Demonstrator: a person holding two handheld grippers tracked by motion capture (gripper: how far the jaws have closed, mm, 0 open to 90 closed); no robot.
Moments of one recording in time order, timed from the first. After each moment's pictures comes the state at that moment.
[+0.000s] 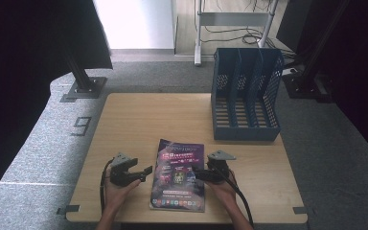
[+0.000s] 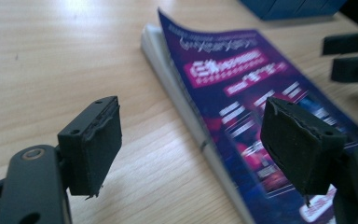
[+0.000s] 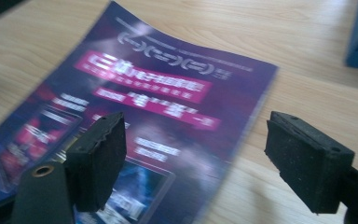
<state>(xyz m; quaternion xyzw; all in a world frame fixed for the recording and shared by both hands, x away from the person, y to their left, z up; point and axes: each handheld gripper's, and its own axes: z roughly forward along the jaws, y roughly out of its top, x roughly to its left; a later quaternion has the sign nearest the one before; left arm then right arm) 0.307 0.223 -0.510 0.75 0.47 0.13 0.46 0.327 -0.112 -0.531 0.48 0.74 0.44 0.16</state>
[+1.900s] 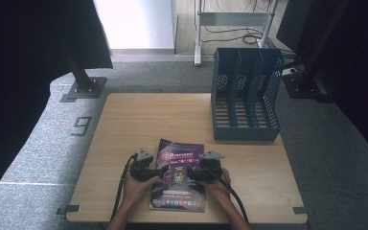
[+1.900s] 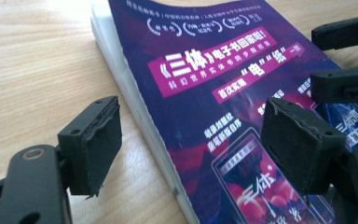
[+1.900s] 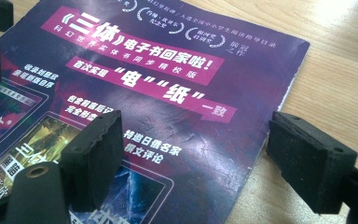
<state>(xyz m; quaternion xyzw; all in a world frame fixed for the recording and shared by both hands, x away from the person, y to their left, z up) 0.338 0.167 -0.534 0.78 0.46 0.13 0.40 0.341 -0.095 -0.553 0.47 0.77 0.39 0.17</state>
